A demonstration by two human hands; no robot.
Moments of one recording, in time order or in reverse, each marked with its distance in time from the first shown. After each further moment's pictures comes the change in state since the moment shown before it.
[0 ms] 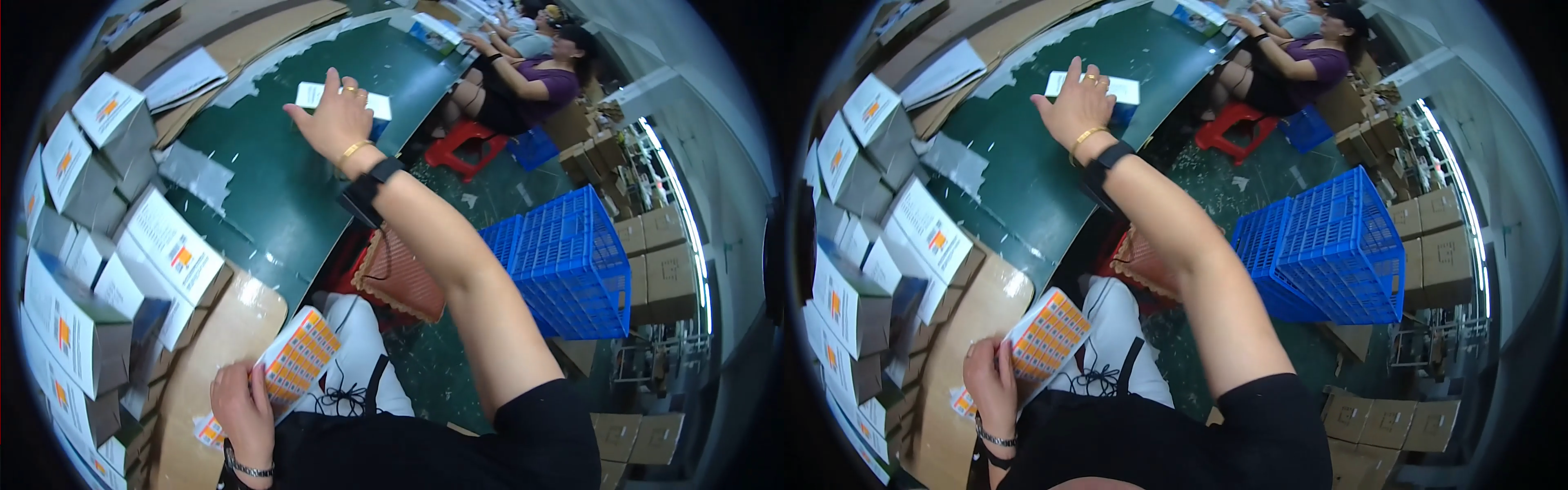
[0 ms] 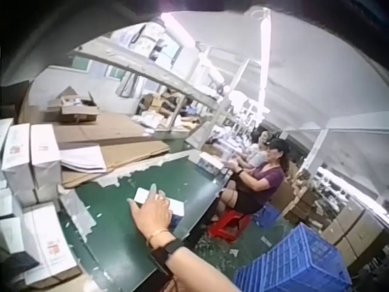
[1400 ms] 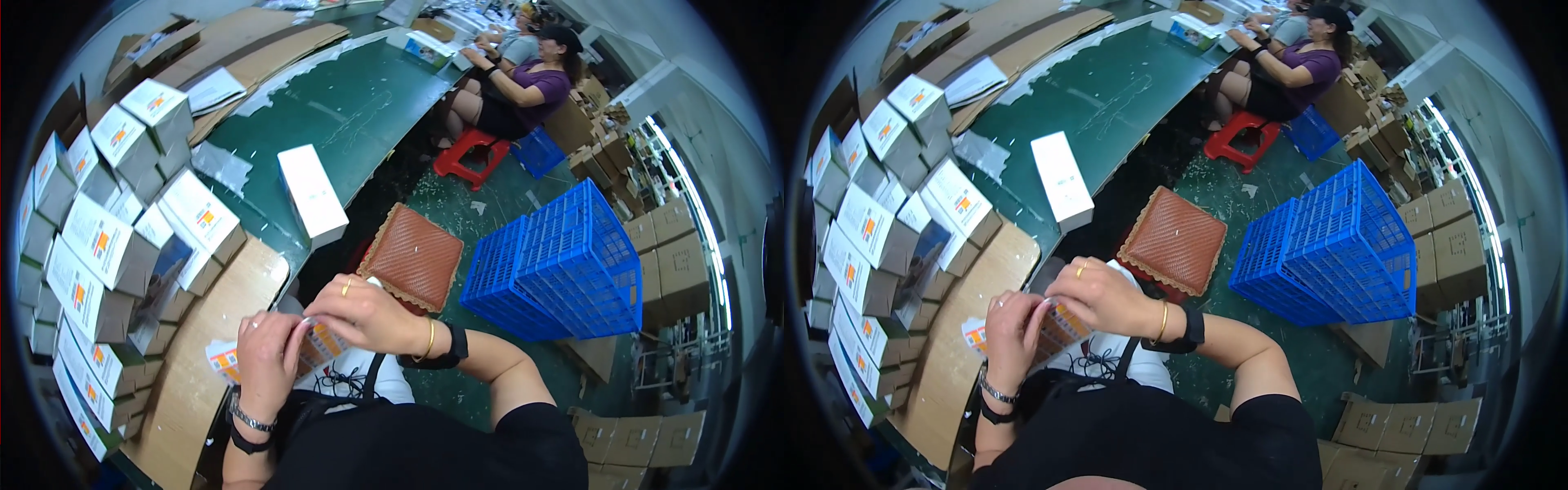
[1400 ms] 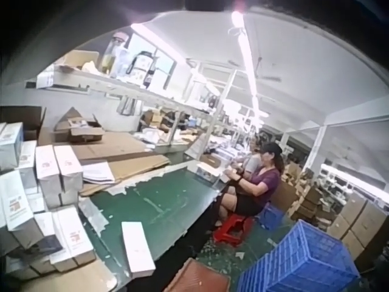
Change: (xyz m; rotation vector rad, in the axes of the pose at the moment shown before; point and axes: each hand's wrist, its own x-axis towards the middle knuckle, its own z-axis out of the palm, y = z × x) left_hand -0.013 0.046 -0.013 -0.090 -0.070 0.392; right_hand -0.270 -0.013 -0.179 0.653 -0.554 -0.534
